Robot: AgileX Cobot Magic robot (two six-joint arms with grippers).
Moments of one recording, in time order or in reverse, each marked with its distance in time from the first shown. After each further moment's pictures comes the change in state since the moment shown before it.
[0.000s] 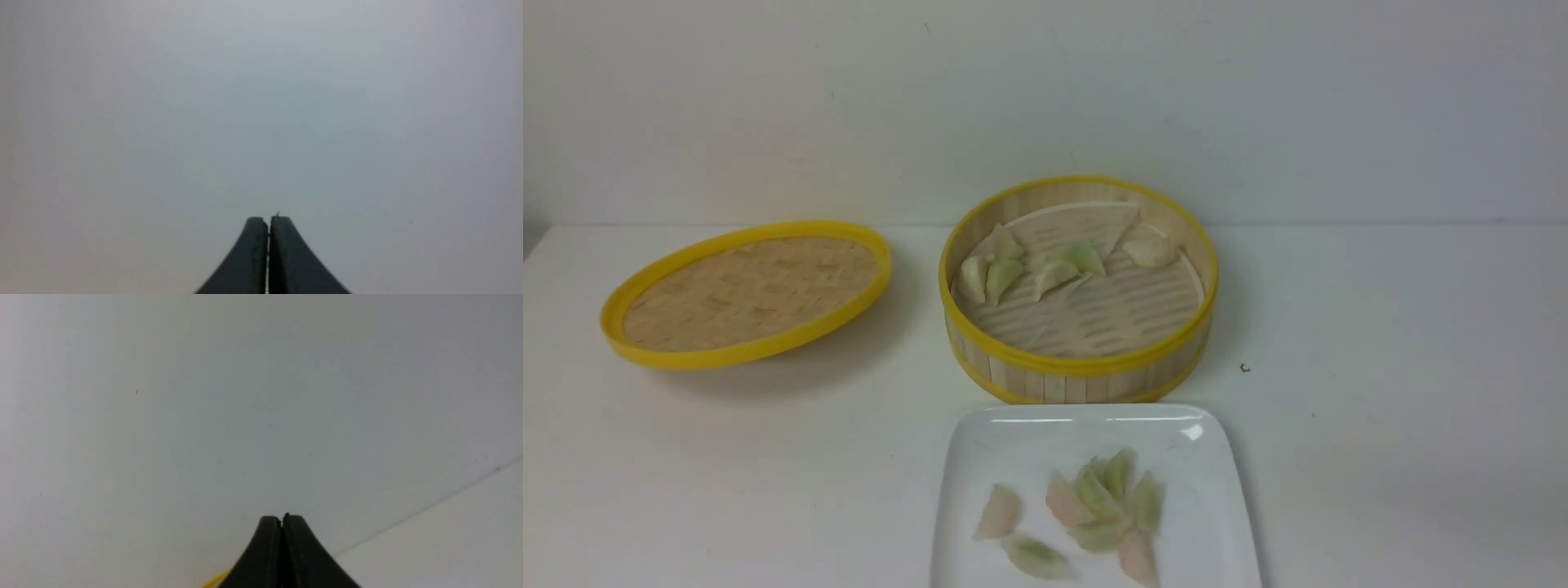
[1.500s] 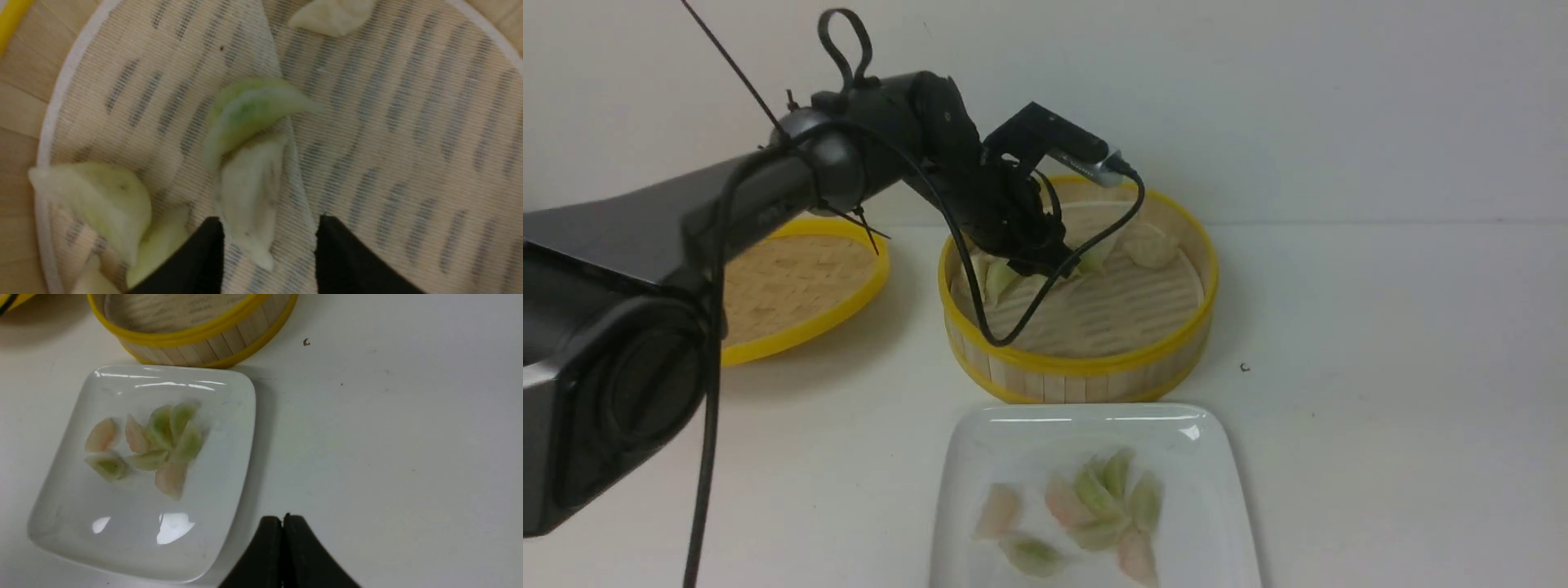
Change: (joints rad) right arm 0.079 0.710 -0.850 -0.177 1.173 -0.220; left arm -0.250 2.215 -1.719 -0.003 0.925 0.673
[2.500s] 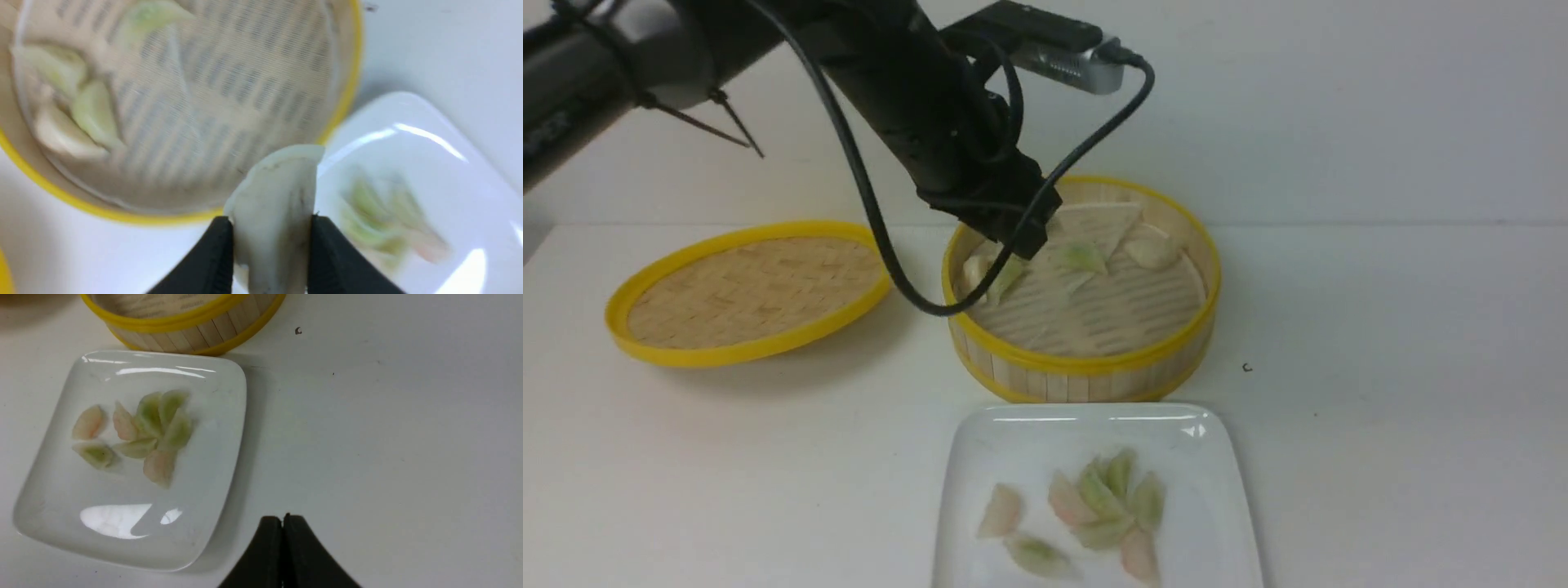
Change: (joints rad) right arm 0.000 0.000 0.000 -0.022 0.022 0.000; left arm -0.045 -0.395 0.099 0.028 0.484 -0.207
